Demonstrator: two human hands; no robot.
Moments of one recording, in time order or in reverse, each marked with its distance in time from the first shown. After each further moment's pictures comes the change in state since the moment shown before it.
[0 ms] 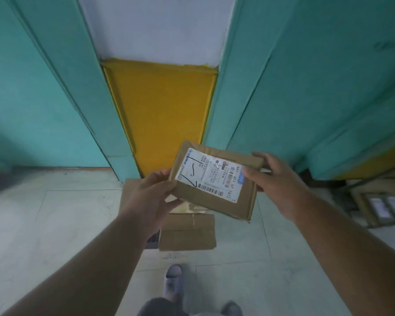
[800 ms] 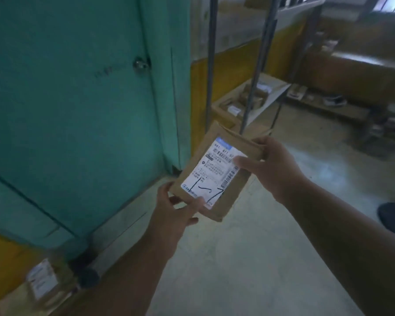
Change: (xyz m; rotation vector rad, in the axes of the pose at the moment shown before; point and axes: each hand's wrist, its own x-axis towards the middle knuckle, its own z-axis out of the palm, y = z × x) left_hand -0.119 -0.306 0.433 0.746 -0.557 0.060; right_hand -0.276 0.208 -0.424 0.244 0.853 0.062
